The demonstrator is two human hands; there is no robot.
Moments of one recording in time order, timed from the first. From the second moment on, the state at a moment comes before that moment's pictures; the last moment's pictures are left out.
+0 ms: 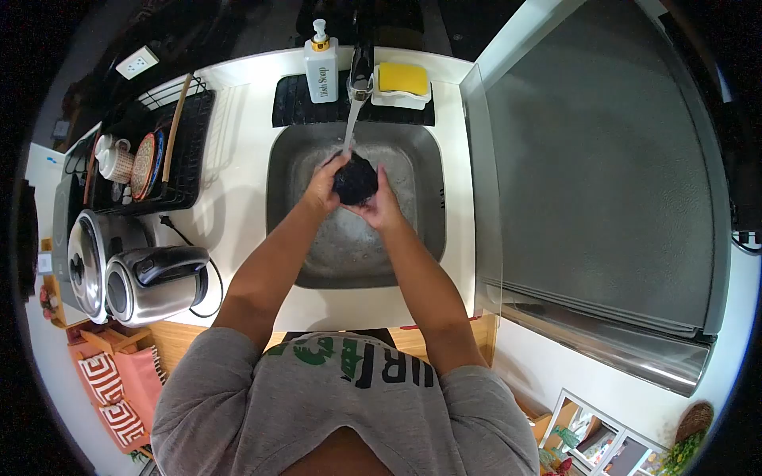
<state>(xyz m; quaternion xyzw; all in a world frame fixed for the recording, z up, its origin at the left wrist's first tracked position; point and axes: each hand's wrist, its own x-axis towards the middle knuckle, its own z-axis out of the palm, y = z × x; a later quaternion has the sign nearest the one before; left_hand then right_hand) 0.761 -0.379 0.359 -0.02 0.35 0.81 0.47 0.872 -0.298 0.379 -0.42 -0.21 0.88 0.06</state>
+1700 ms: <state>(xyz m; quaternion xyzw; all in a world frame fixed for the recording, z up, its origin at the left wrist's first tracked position) 0.742 -0.366 0.277 -0.18 0.24 0.80 0.51 0.795 -0.313 0.322 -0.33 -0.80 0.43 0.27</state>
